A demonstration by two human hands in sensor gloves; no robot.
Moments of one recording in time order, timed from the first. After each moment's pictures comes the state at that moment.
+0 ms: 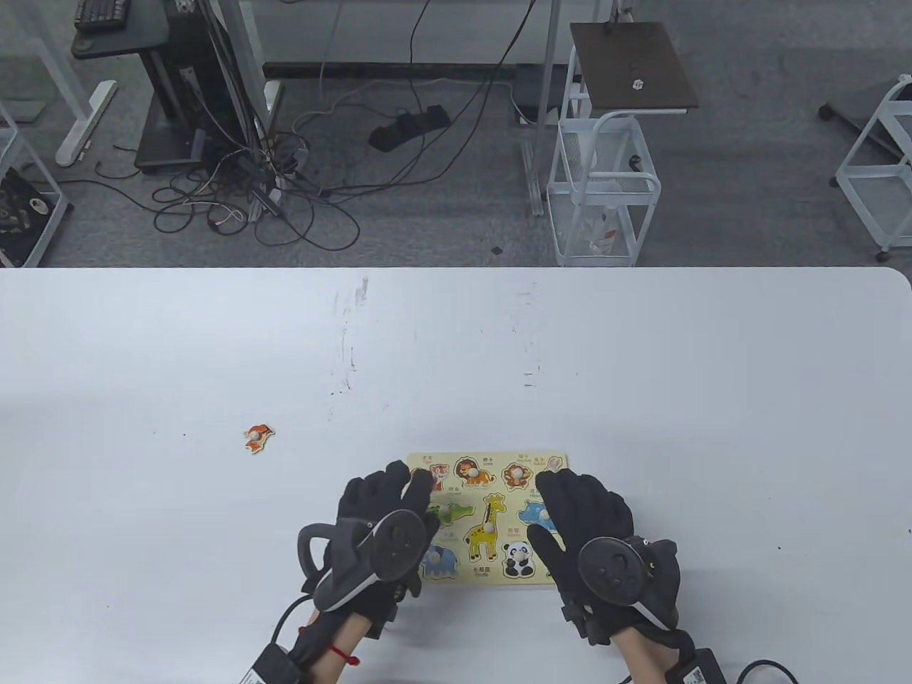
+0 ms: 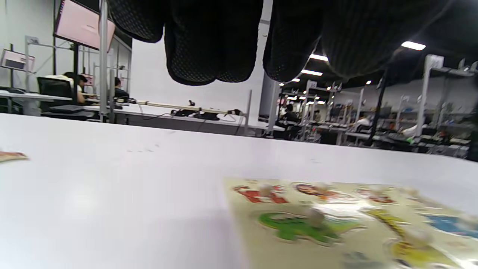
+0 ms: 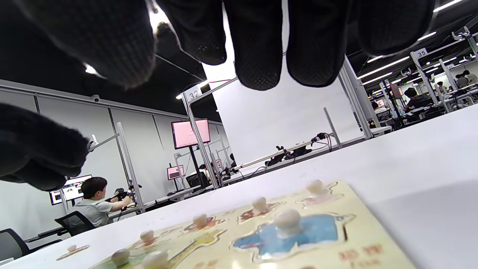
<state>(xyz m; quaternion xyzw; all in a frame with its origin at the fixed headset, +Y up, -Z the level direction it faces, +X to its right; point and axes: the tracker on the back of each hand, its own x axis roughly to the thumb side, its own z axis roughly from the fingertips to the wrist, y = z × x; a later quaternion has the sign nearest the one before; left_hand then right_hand) -0.147 -0.685 -0.246 0.04 -0.09 0.06 0.99 0.147 -0.720 -0.225 0.12 -0.17 0.95 0.23</state>
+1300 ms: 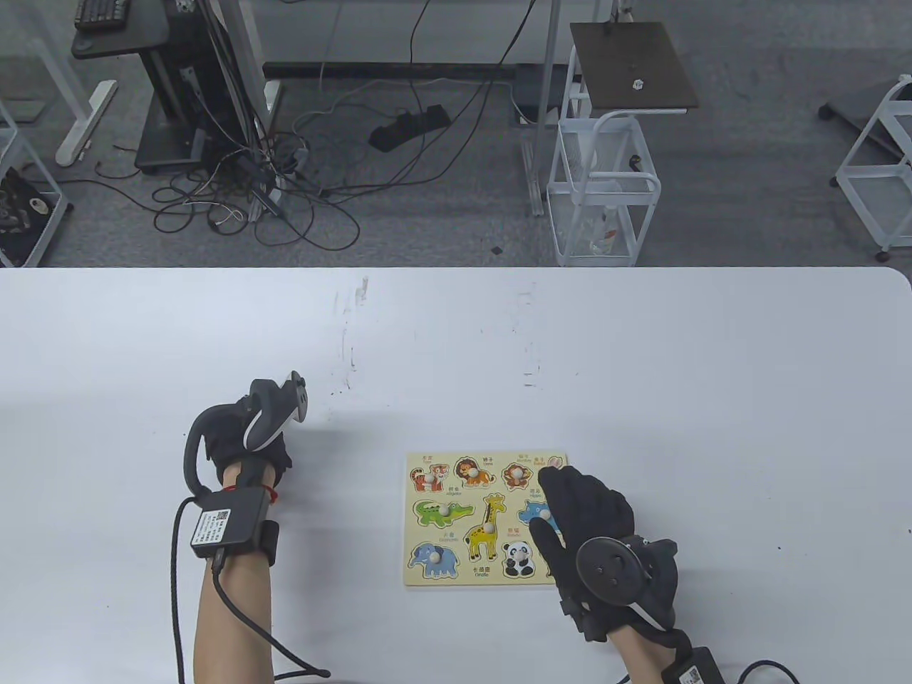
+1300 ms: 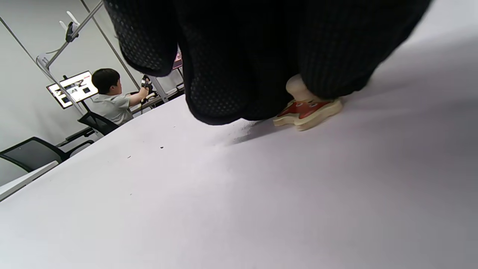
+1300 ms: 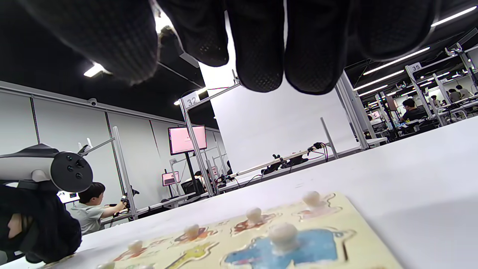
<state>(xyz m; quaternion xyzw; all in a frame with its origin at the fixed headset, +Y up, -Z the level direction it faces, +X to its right) -0.285 -0.747 -0.406 -0.12 0.18 -0.19 0.96 0.146 -0.721 -0.227 0.11 -0.18 0.95 0.22</state>
